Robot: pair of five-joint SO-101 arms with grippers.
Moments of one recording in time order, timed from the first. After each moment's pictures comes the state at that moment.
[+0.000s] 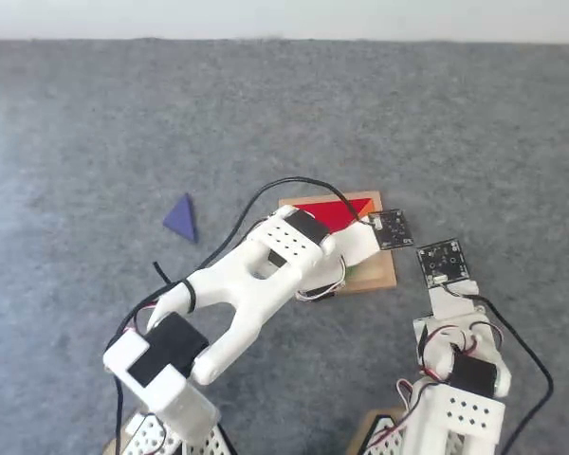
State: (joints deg) left arm 33.5 9.6 25.5 63.4 -29.3; right arm 12.7 -89.8 93.7 63.1 29.5
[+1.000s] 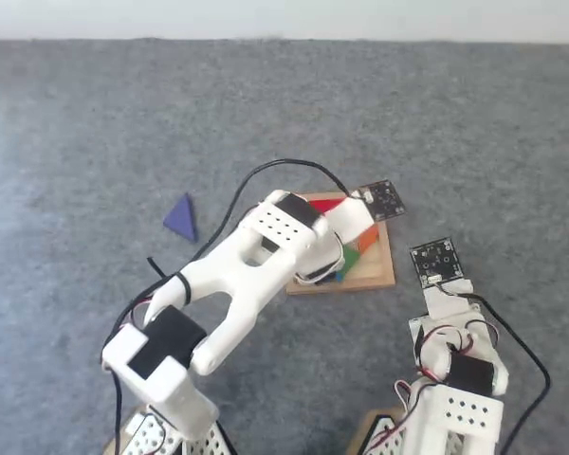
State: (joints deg) left arm 29.5 10.2 20.6 64.0 -23.9; right arm 10.5 -89.8 93.7 63.1 29.4
